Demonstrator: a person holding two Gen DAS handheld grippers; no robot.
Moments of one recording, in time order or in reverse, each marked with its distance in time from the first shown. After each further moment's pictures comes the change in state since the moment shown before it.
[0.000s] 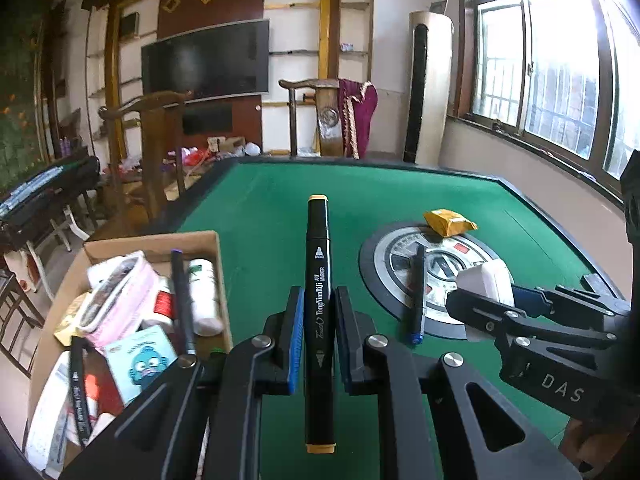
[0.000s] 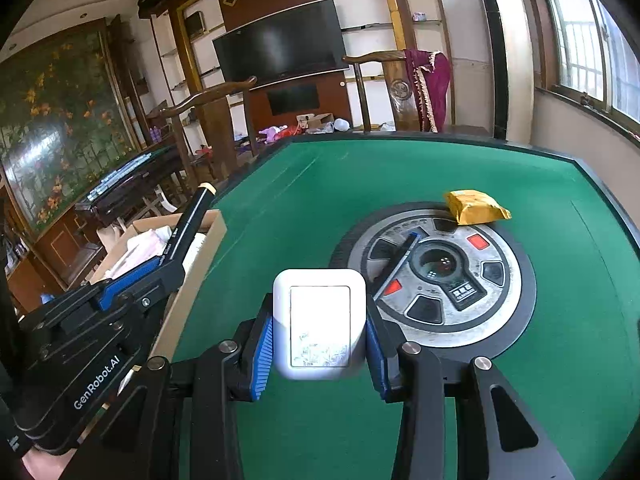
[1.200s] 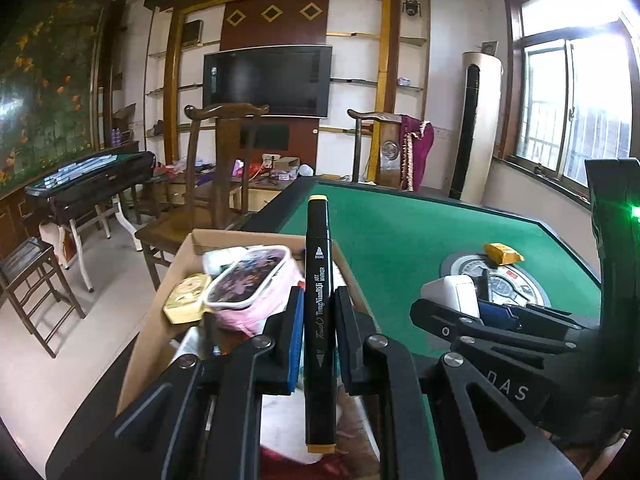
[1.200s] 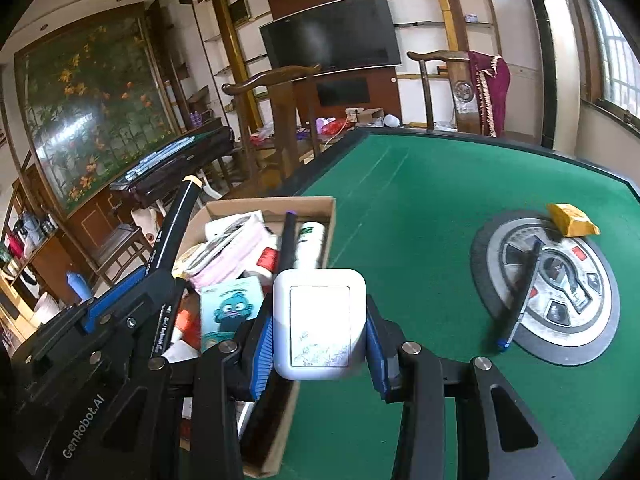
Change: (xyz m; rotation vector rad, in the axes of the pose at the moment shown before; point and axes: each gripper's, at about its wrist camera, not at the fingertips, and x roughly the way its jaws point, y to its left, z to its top) left arm -0.068 0.098 -0.024 -0.122 -0.094 0.130; right arm 0.034 0.123 -0.006 -0.075 0.026 0.124
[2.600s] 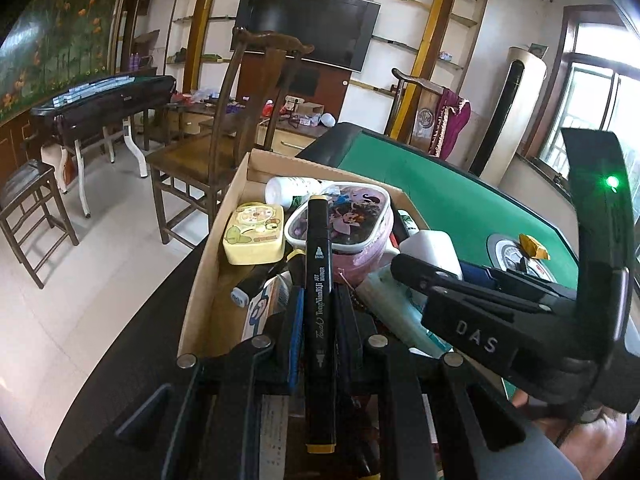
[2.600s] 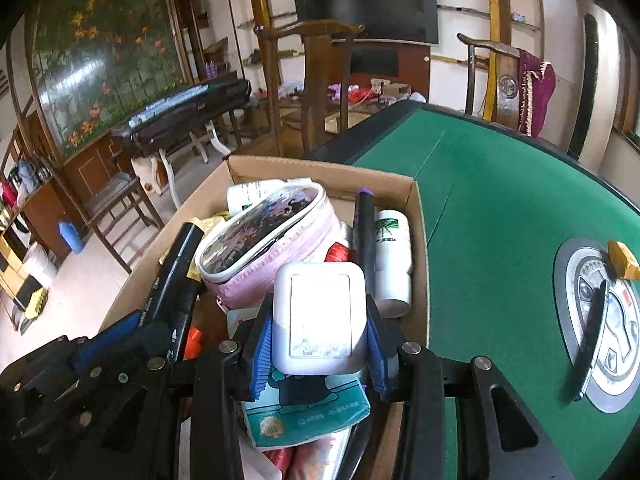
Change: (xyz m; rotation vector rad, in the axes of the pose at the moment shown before) left arm 0.040 0.086 -0.025 -0.179 0.193 -0.010; right arm 0.089 0.059 0.013 -0.132 0.144 -0.012
